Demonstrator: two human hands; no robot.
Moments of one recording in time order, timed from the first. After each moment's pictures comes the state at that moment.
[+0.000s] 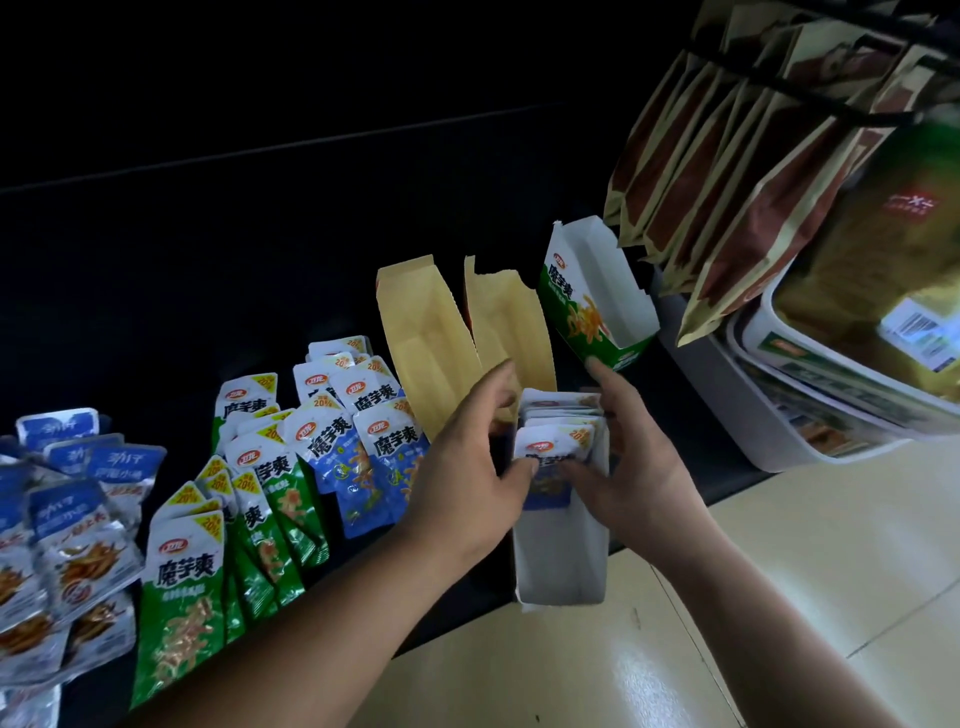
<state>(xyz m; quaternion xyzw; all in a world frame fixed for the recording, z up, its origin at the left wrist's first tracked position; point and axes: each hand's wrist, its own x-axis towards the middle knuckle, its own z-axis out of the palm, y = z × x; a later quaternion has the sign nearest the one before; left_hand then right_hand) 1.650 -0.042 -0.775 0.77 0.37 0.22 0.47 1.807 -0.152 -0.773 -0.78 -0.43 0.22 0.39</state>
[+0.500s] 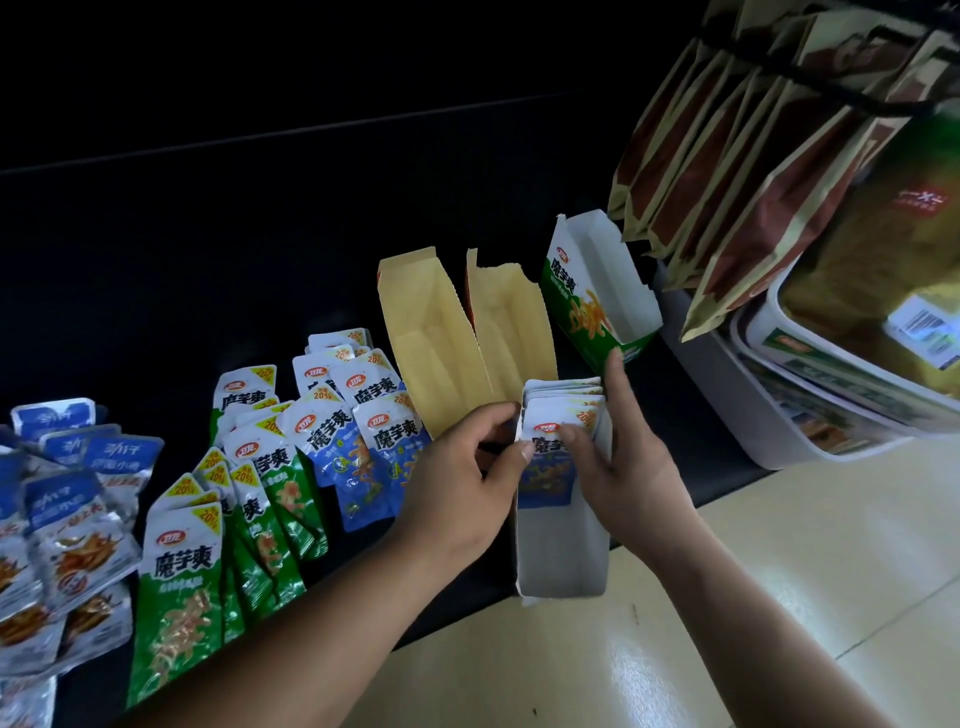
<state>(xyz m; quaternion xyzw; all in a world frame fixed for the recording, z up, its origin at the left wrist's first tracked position) 1.643 -0.047 -0.783 0.71 0.40 0.22 0.54 1.797 -0.146 -0.779 -0.80 -0.39 0.23 0.40</state>
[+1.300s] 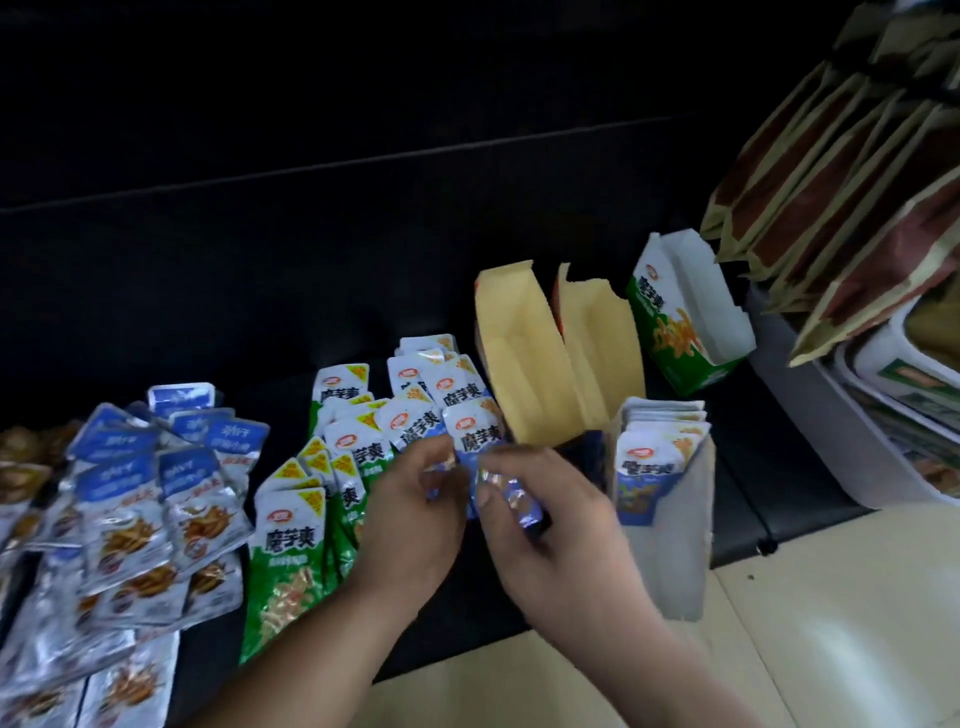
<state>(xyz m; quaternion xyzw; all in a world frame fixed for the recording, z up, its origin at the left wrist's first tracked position) 1.545 -0.019 -0.778 0.56 0.54 0.28 0.56 1.654 -0.107 -0.748 -0.70 -0.49 0.19 0.48</state>
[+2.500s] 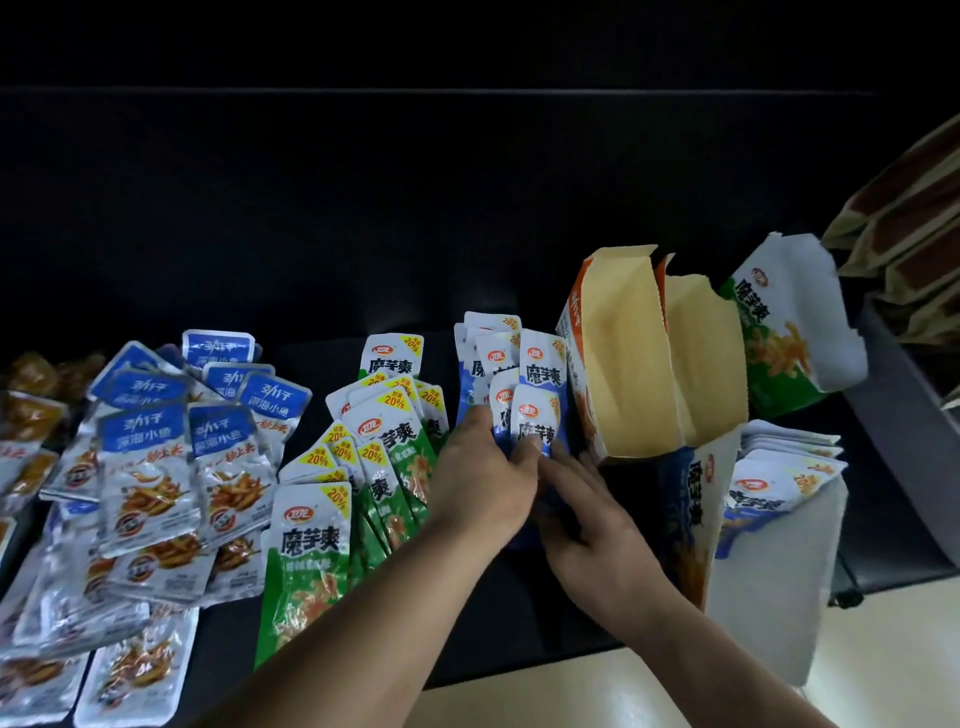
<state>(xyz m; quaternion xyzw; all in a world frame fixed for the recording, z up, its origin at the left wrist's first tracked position) 1.559 0.030 -0.825 0.63 0.60 0.18 0.46 1.664 -0.071 -0.836 -0.71 -0.52 0.32 0.35</state>
